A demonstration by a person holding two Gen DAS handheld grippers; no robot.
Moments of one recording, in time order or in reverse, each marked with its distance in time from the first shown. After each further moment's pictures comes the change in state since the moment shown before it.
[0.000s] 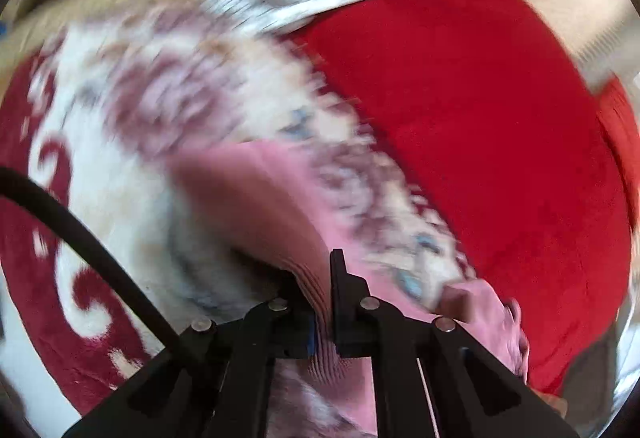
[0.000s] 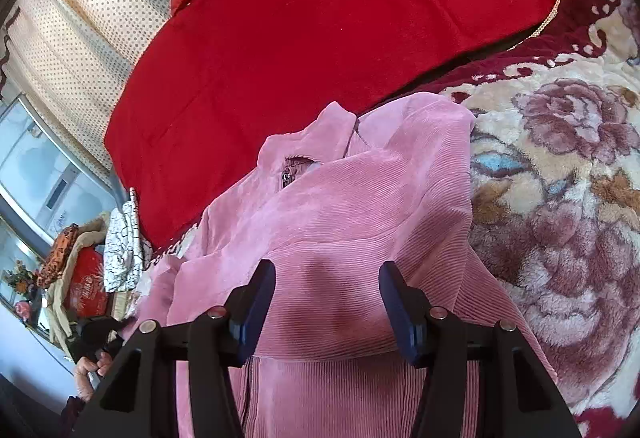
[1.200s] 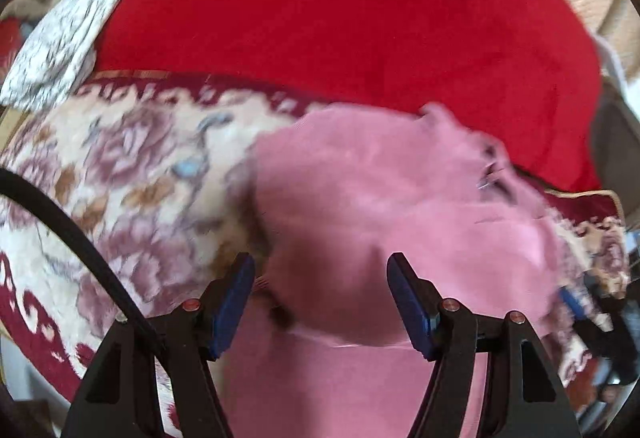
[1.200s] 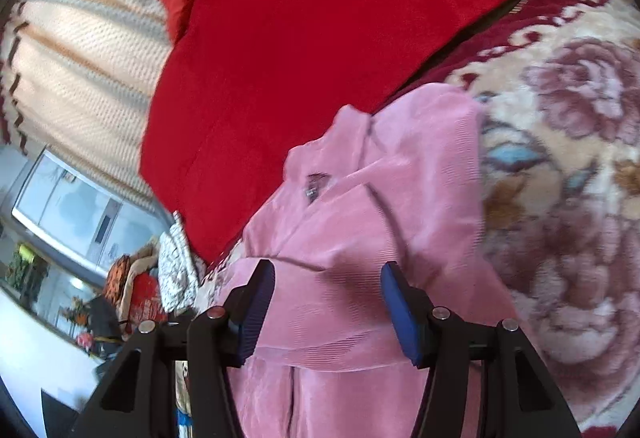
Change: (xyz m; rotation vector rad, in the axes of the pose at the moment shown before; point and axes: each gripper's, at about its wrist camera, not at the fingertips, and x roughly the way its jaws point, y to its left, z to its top) left arm 0.012 -0.155 -0.122 0.613 0.256 0.010; right arm -0.002 -0.021 0.023 0.134 0.049 0.202
